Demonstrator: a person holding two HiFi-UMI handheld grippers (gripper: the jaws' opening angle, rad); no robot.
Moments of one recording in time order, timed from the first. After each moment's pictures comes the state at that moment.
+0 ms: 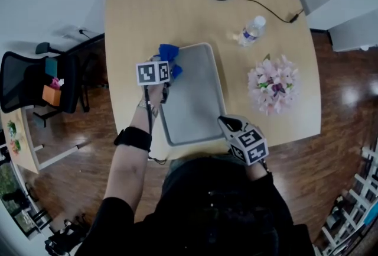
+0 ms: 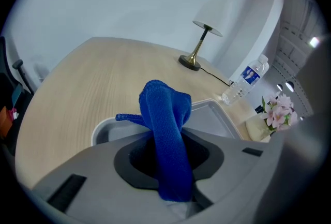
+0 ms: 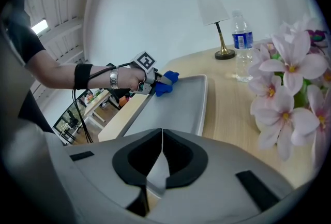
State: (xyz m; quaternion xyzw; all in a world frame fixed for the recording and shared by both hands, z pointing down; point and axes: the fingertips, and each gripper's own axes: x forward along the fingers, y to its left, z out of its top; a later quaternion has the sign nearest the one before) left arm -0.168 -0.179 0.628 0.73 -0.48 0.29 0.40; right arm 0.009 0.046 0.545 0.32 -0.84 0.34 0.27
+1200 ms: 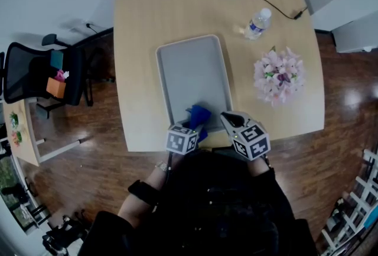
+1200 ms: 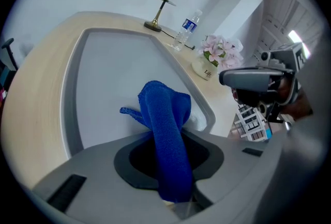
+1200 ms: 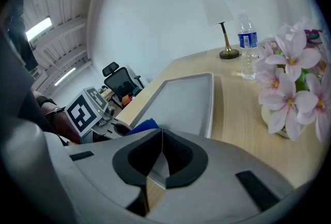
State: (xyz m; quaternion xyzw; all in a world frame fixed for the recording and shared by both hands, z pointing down) left arm -0.083 0.116 0.638 0.74 -0.35 0.33 0.46; right arm -0.005 0.072 0.544 0.31 -0.85 0.34 0.27
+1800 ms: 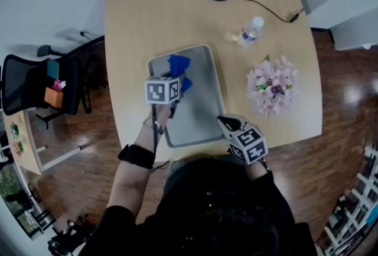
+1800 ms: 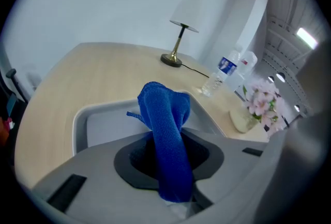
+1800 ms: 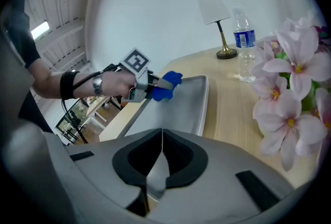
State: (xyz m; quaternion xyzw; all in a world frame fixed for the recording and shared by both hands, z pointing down) left arm -0.123 -0.135 0.607 0.76 -0.45 0.30 0.37; right arm 0.007 0.040 0.545 0.31 -0.84 0.35 0.27
